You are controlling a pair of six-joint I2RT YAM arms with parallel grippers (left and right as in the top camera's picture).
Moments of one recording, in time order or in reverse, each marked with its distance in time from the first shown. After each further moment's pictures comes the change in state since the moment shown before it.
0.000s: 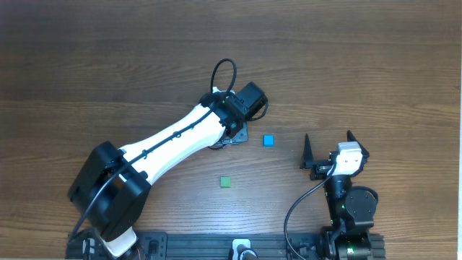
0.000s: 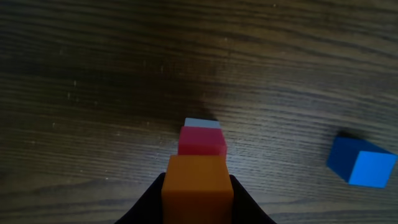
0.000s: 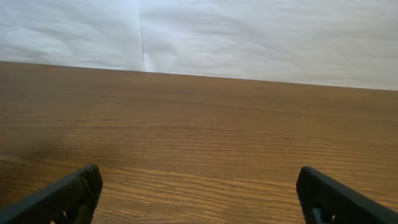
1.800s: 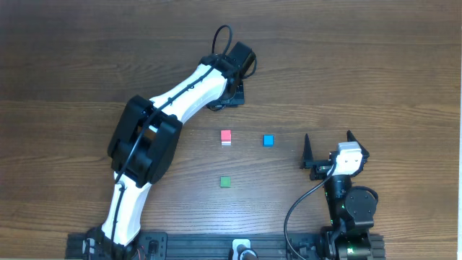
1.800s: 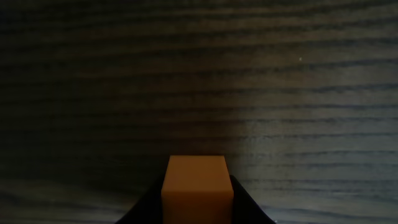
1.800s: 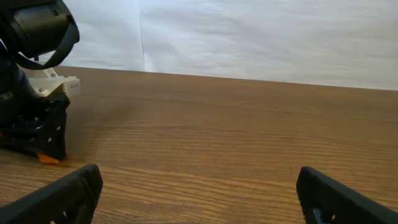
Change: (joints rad) left arm 0.201 0.391 0.349 0.072 0.053 0.241; right arm 0.000 0.000 0.000 0.000 0.000 0.000
